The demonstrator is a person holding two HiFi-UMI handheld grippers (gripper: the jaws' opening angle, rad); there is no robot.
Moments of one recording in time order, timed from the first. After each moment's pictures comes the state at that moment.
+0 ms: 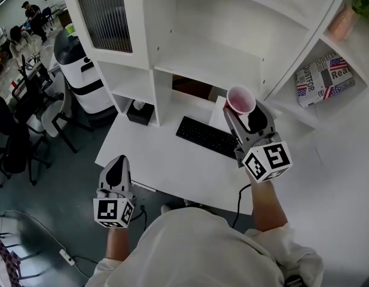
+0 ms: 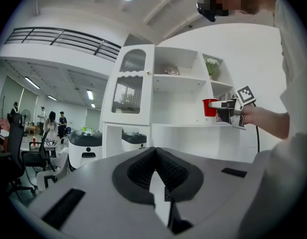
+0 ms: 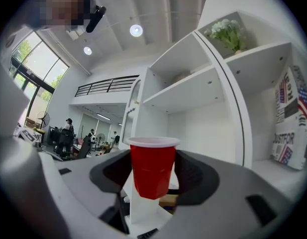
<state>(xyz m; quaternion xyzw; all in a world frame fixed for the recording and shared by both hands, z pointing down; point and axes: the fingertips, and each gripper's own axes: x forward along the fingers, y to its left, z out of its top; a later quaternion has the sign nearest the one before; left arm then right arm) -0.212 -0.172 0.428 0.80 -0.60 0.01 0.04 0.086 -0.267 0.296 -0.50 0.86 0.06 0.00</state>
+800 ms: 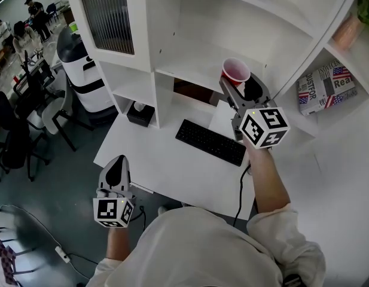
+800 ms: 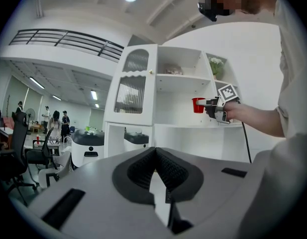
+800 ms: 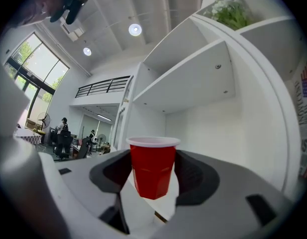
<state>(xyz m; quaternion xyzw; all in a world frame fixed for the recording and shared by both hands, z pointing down) -0.210 -0.180 0.429 0.79 -0.61 0.00 0.04 0.078 -0.356 0.267 -0.49 0.87 0.06 0.00</state>
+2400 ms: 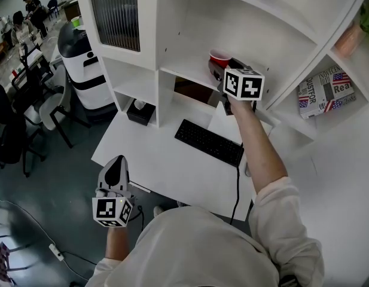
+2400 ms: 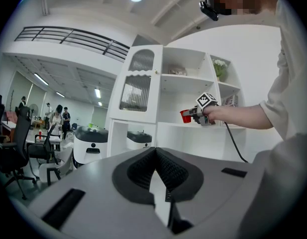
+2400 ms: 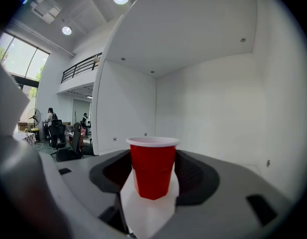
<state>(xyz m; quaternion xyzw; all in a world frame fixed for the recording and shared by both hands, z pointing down) -0.224 -0.173 0.441 0.78 -0.62 -0.01 0.06 0.055 -0.473 0.321 -0.53 0.84 -0.04 -0.12</state>
